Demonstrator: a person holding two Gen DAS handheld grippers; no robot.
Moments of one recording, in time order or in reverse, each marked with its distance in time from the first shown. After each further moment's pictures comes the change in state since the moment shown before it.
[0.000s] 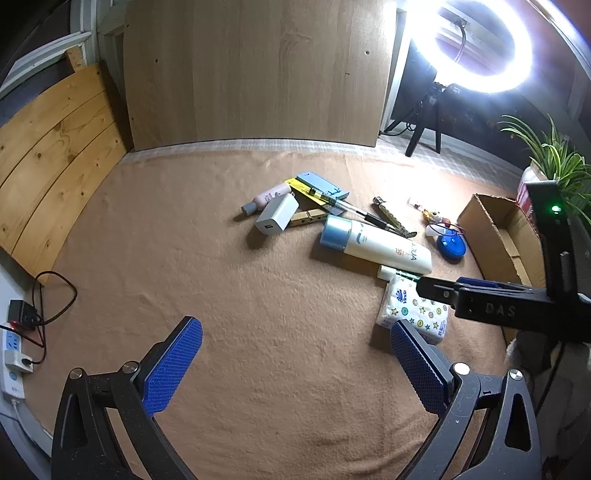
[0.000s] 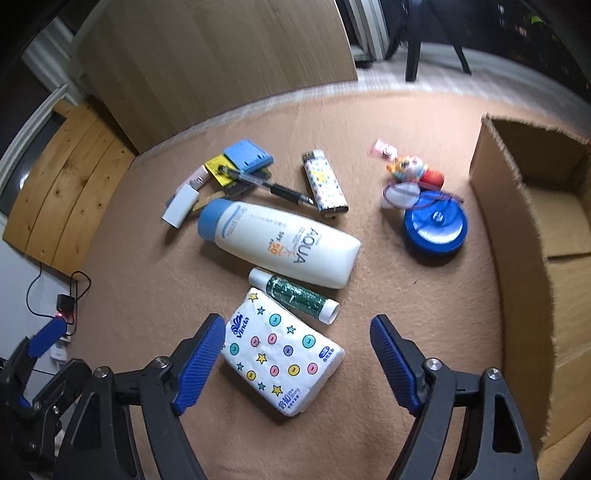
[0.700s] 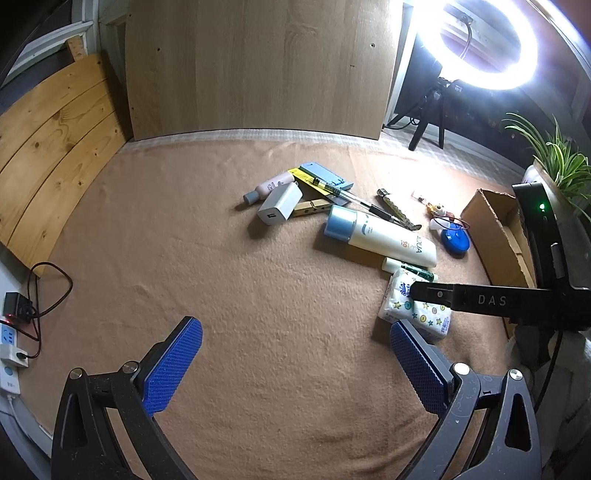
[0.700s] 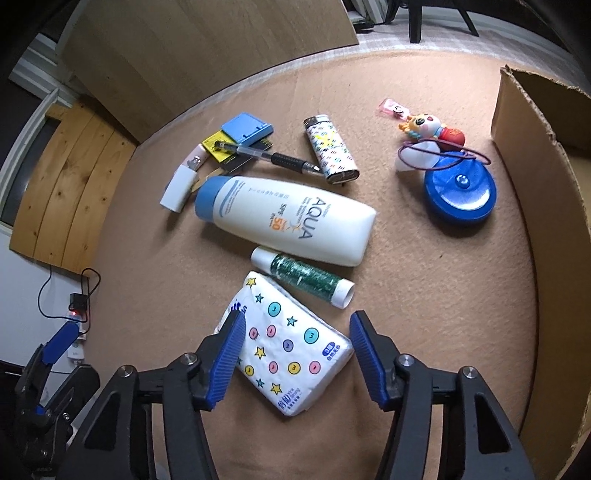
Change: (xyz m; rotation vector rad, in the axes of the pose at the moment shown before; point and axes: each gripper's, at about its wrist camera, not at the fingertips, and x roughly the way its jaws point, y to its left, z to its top) left arm 0.008 0.006 -0.005 -0.016 0.023 -0.007; right arm 0.019 -0.004 -0.002 0.054 0.094 0.069
